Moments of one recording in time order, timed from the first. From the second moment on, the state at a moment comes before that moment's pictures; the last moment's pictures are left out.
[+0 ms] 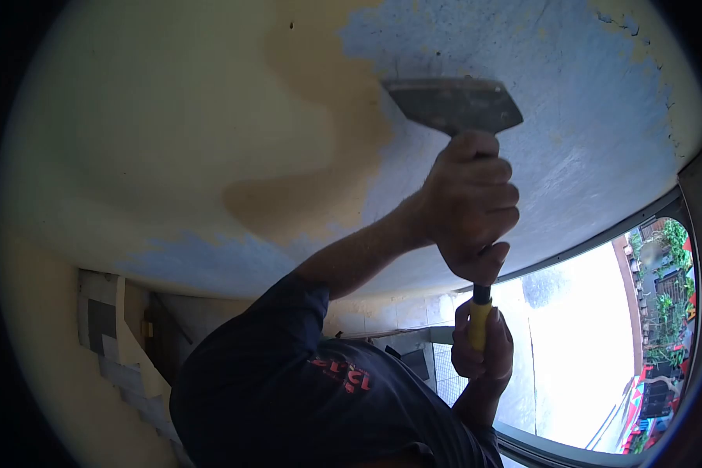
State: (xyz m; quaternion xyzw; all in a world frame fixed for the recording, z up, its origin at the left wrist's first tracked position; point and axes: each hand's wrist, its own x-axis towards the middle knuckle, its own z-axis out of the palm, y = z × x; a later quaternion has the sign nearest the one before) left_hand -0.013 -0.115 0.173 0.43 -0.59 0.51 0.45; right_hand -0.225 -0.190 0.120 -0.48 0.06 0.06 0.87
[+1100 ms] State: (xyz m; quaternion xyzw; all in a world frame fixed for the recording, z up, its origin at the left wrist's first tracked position) left_hand -0.011 -0.106 0.188 0.38 -0.58 0.54 0.47; right_hand -0.222 -0.178 0.139 -0.52 0.05 0.05 0.85
